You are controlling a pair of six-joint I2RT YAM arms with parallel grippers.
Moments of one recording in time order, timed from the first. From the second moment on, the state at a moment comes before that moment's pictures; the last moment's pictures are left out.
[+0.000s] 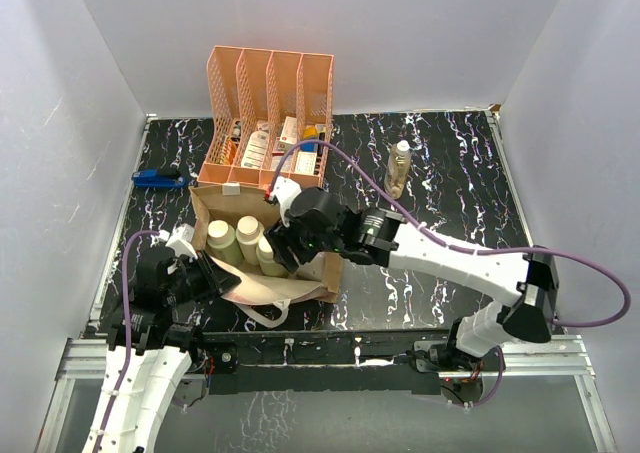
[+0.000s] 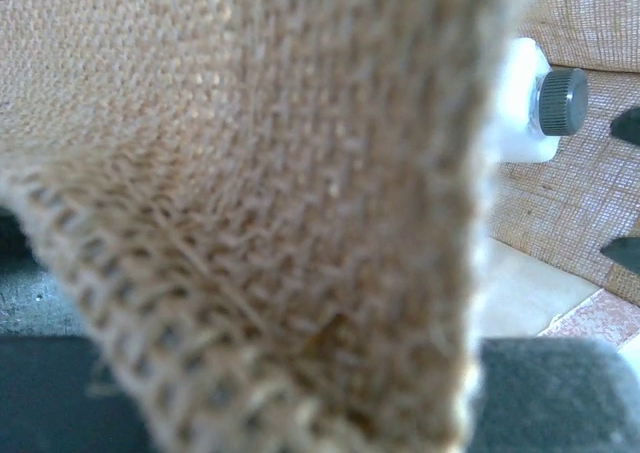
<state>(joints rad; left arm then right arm) -0.17 0.34 0.57 -0.91 0.40 -0.63 1.14 1.45 1.36 -0.54 0.02 0.24</state>
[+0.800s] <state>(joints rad) -0.14 0.34 0.57 -0.91 0.42 -0.62 1.09 1.68 1.50 -0.81 0.22 0.05</state>
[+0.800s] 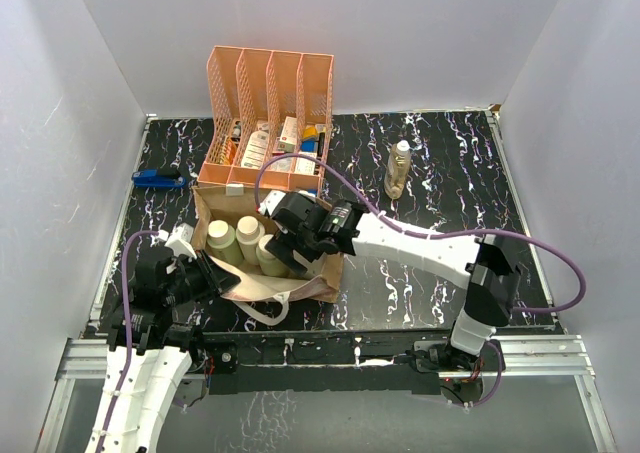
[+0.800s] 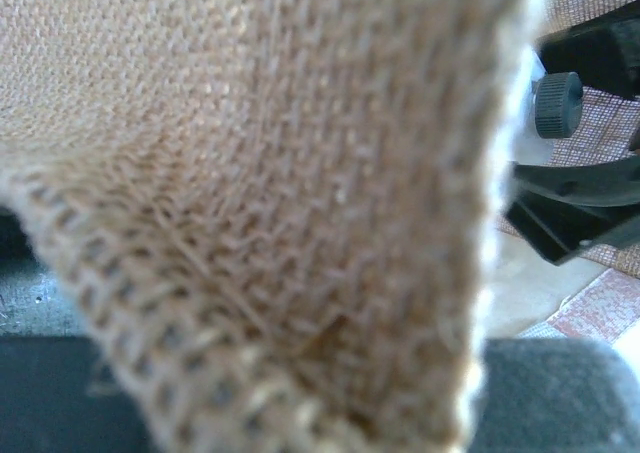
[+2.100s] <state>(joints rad) -0.14 0.37 0.57 -0.90 0.43 -0.63 1.05 1.61 1.45 -0.76 0.10 0.15</state>
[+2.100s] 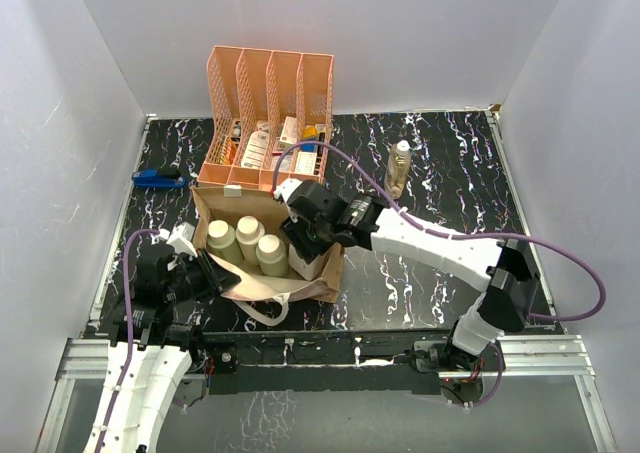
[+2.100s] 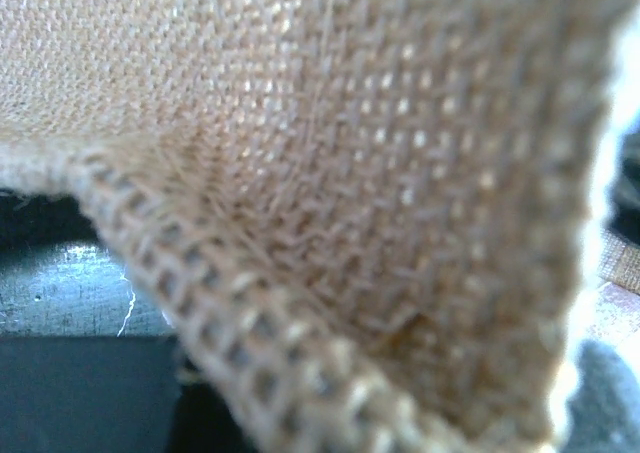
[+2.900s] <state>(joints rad) -0.13 0.39 0.57 -0.89 0.42 -0.63 0.66 1.22 1.38 -0.54 -0.31 0.54</state>
